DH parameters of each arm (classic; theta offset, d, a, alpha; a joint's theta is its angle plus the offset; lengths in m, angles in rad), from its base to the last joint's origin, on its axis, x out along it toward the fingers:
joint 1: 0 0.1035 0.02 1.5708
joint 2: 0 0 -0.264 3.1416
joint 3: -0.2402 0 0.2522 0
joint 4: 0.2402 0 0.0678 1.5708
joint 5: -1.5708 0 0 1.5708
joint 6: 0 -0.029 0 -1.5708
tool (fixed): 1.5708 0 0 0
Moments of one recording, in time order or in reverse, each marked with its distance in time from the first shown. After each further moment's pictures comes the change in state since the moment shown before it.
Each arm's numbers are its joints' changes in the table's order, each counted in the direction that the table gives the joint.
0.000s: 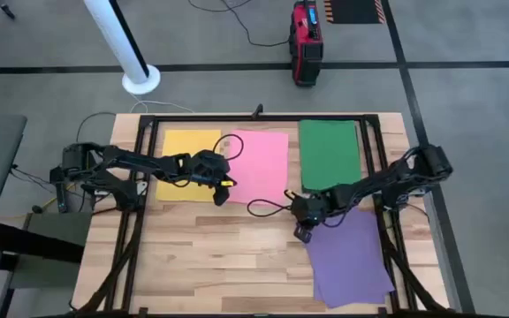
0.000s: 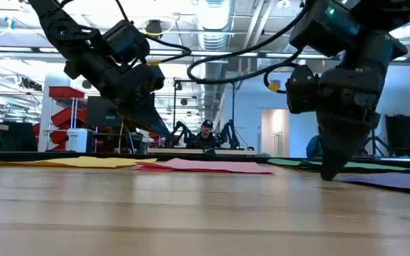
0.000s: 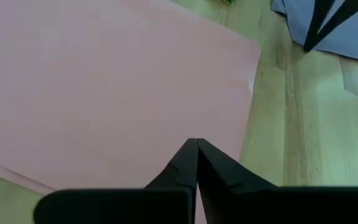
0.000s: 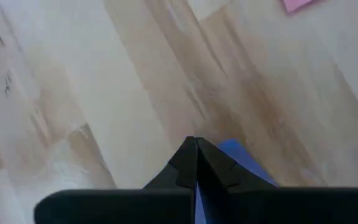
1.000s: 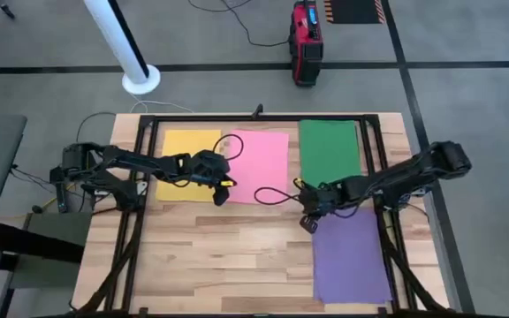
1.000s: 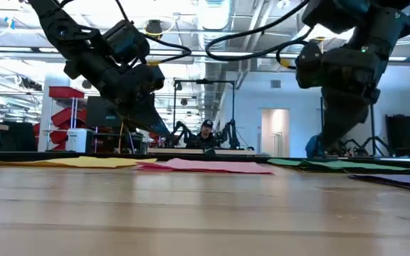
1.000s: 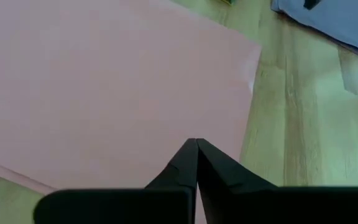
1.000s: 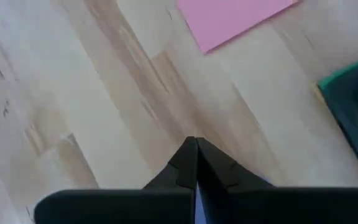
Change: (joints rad) left arm 0.000 0.000 0.000 0.001 0.001 0.000; right arm -0.022 0.167 0.003 0.163 -0.124 0.010
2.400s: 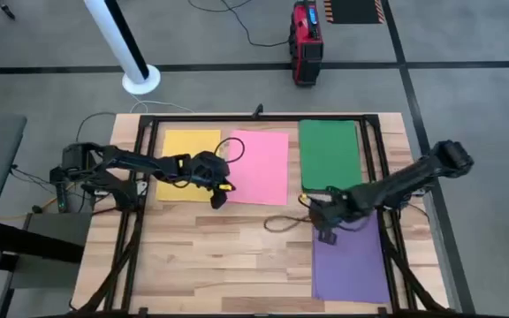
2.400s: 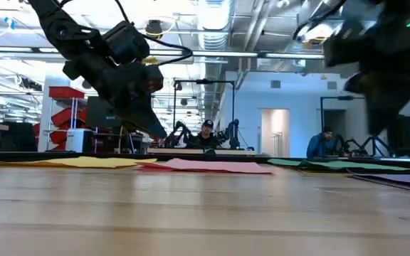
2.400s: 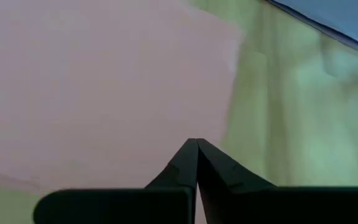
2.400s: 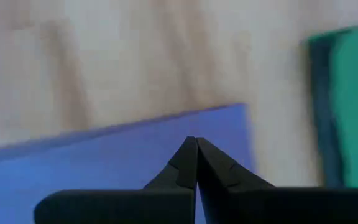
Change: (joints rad) left arm -0.037 0.000 -0.001 0.033 -0.090 -0.052; right arm 0.242 0.108 -0.108 0.370 -0.052 0.104
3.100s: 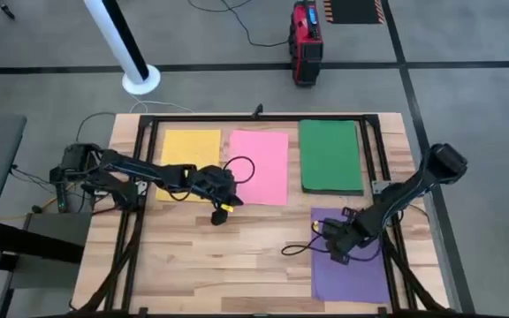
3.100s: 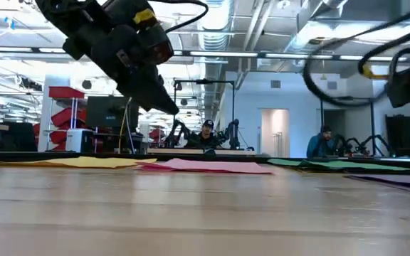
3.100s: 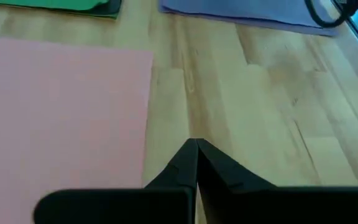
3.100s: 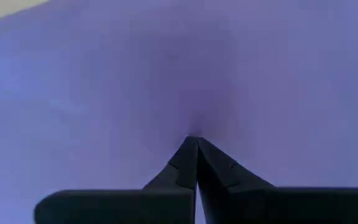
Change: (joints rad) left arm -0.177 0.000 -0.113 0.051 0.065 -0.123; right arm 0.202 -0.155 0.145 -0.105 0.079 -0.360
